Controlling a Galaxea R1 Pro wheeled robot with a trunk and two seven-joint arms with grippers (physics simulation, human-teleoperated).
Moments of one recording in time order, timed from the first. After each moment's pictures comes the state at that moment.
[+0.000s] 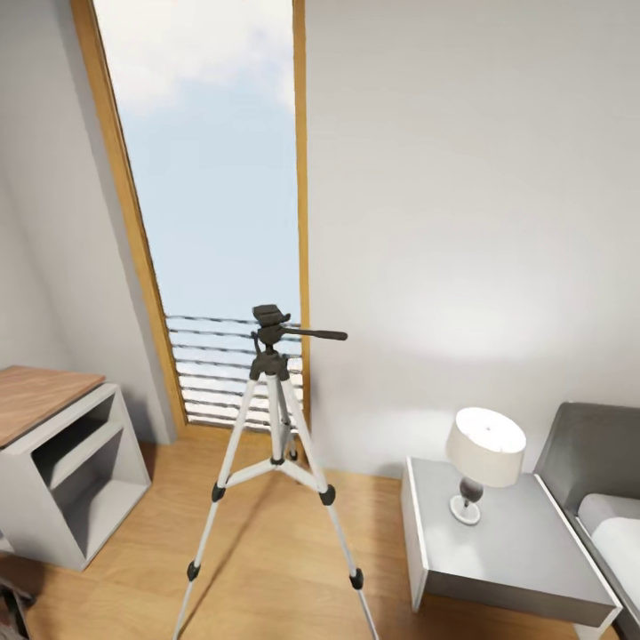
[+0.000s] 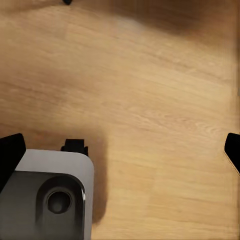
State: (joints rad) left arm -0.24 -0.02 -0.16 0.00 0.56 -0.04 0.14; right arm -0.28 -0.07 0.00 0.03 0.10 -0.10 -0.08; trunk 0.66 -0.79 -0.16
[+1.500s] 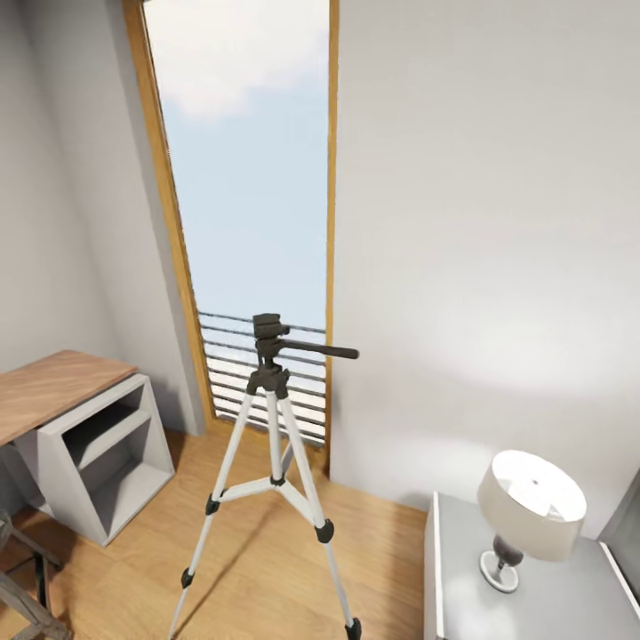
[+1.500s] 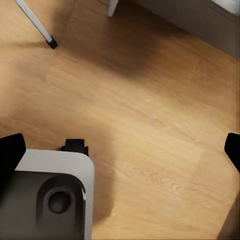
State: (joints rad) left arm -0.24 -0.02 -0.16 0.00 0.56 -0.04 0.14; right arm -0.28 -0.07 0.00 0.03 0.10 -0.10 -0.08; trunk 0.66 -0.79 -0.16
